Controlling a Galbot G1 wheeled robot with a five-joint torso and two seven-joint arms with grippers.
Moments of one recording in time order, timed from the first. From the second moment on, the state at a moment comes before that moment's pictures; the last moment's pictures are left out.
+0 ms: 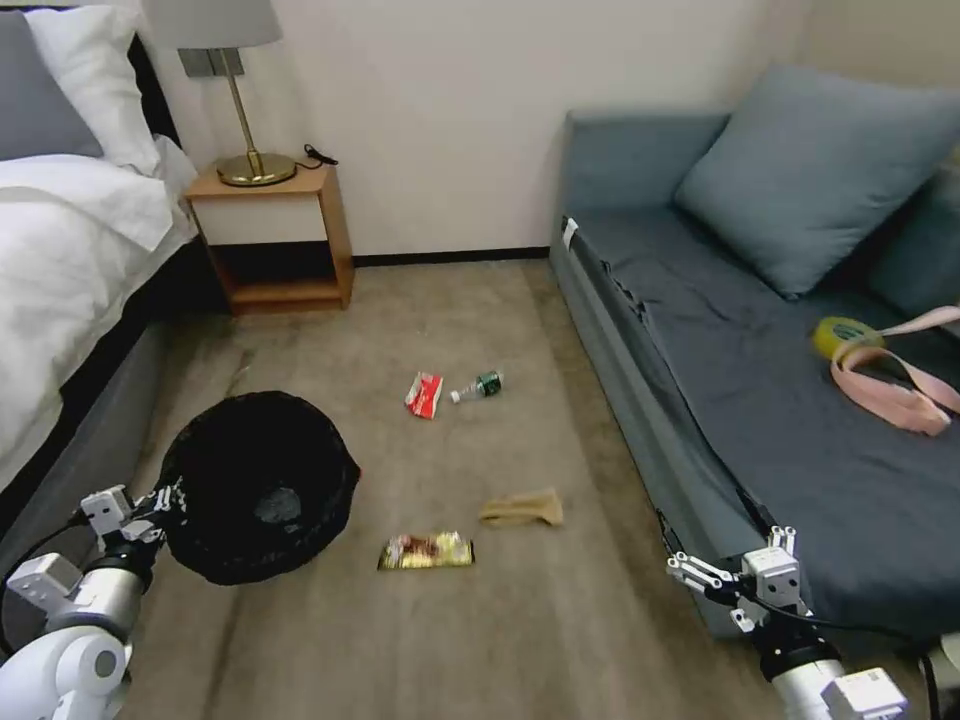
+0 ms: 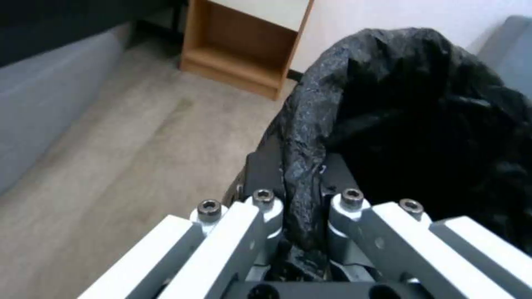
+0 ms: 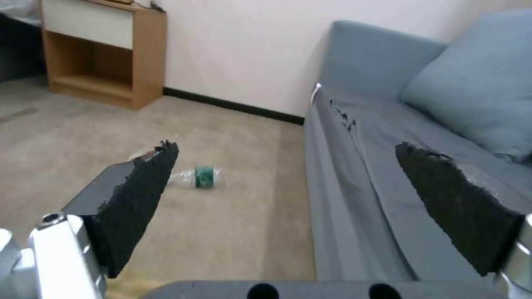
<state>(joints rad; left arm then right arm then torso) 1.51 -1.21 -0.95 -1.87 -0.75 0.18 0.09 -1.89 1.33 0.74 2.23 0.13 0.17 -0.17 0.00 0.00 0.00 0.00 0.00</state>
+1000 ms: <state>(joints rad) 1.48 -1.20 -0.95 -1.89 -0.67 0.24 0.09 -1.42 0.60 0.36 1.82 0.47 0.09 -0.08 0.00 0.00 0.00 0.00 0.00</state>
